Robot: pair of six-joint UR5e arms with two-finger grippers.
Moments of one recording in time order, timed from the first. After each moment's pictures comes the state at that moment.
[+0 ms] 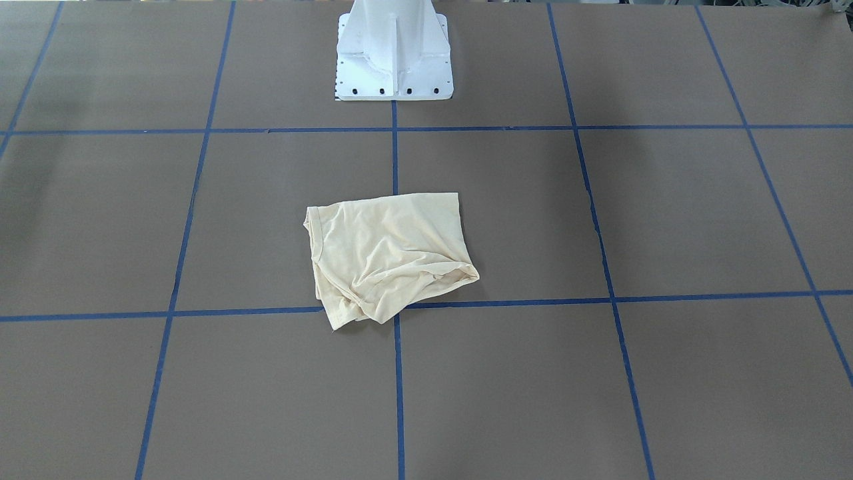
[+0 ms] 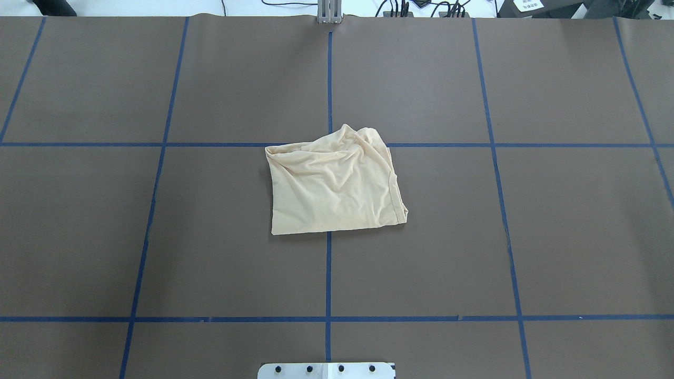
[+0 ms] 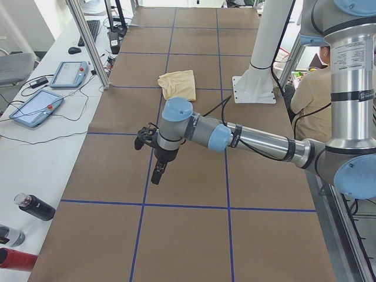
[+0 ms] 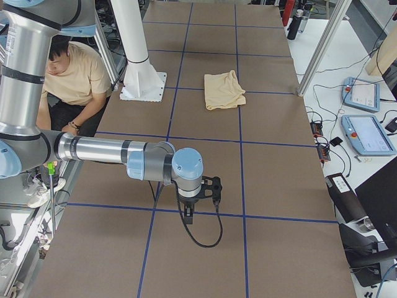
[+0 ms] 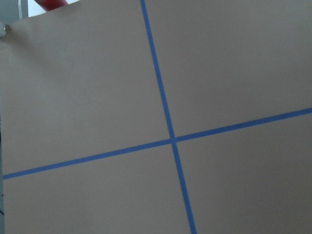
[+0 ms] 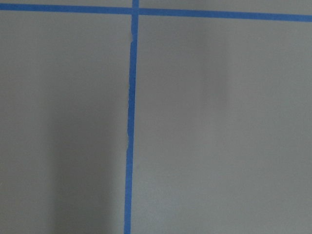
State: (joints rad) left arm -1.57 -1.43 -1.83 -1.72 -2.18 0.08; right arm 1.62 -1.86 1.81 -1.59 2.32 -0.09
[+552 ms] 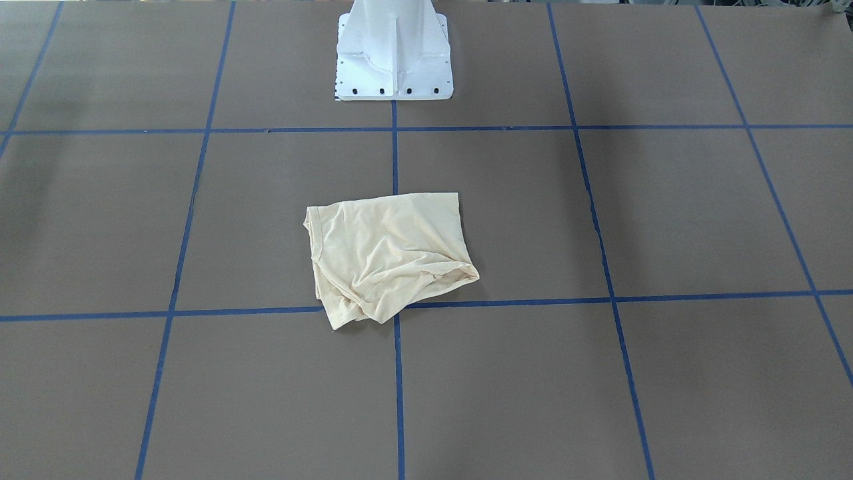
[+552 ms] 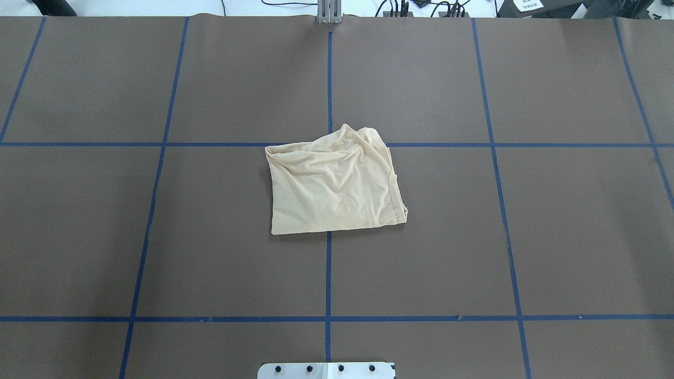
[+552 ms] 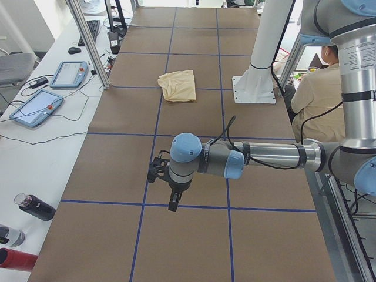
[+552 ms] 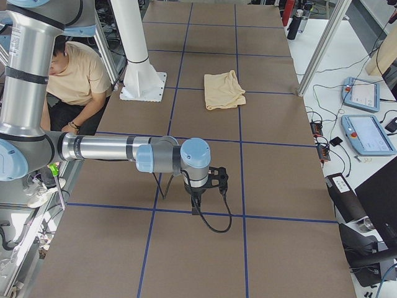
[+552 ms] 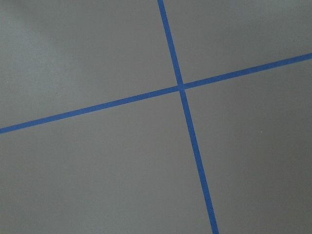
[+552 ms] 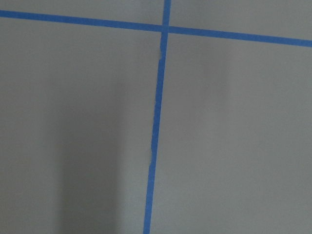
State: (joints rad) left arm -1.59 -1.34 -1.81 -1.72 -2.31 0.06; right arm 1.54 -1.82 1.85 -1.57 2.31 -0.05
